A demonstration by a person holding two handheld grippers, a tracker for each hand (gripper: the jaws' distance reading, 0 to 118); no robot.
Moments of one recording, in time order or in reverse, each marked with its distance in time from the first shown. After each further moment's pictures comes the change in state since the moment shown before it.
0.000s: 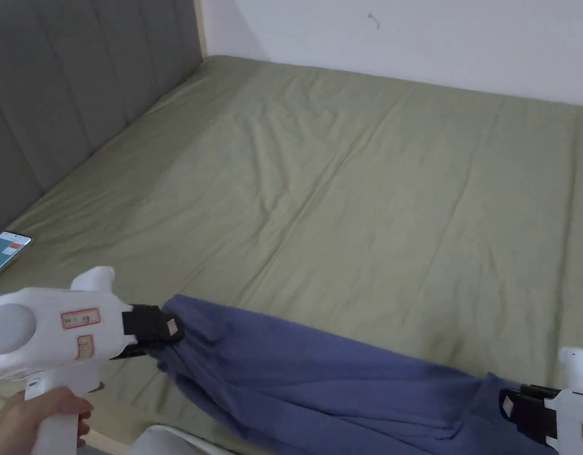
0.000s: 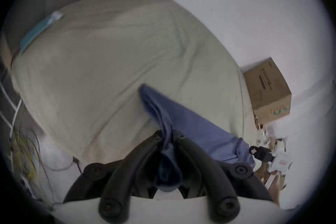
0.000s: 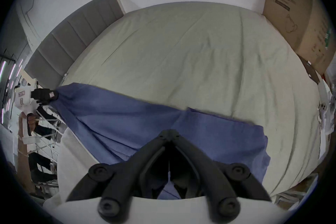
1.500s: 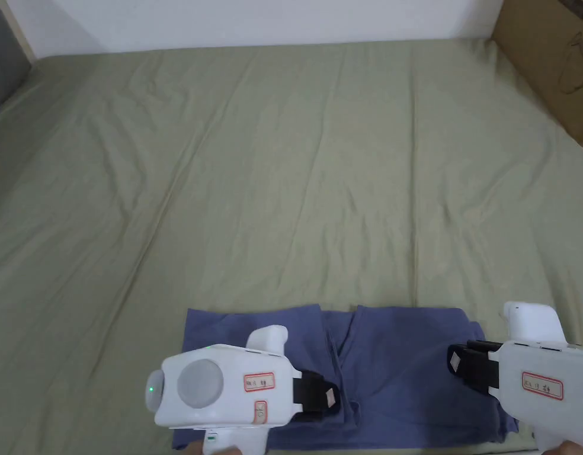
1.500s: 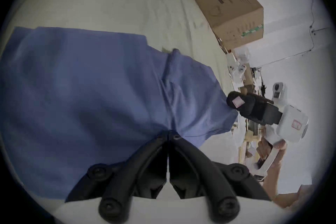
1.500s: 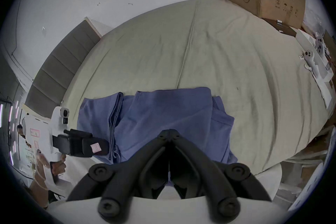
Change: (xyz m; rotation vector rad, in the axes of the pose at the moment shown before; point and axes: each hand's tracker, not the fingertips) left arm 0.202 -0.156 -0.166 -0.503 -0.337 -0.277; right arm 0.072 -0.064 0.050 0.077 -0.041 -0.262
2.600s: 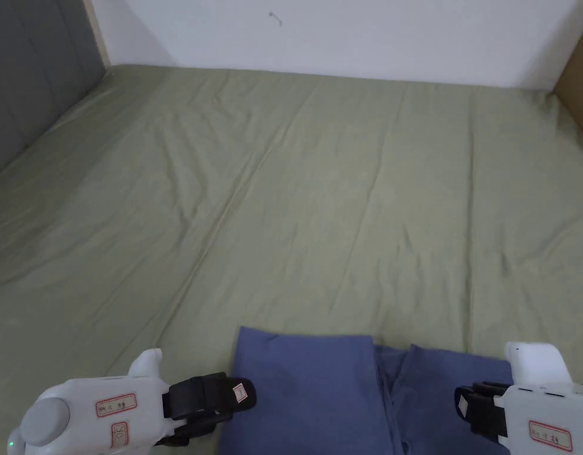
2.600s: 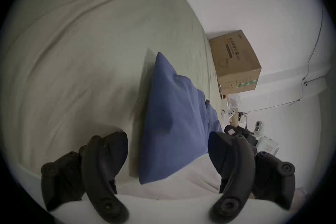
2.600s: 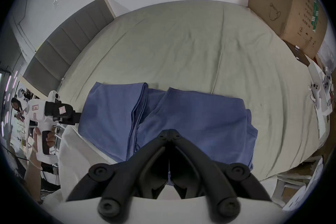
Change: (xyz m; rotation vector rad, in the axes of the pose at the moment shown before) left arm -0.160 -0.024 0.126 0.264 -0.116 0.323; right arm -0.068 0.014 -0.017 -0.073 -0.005 0.198
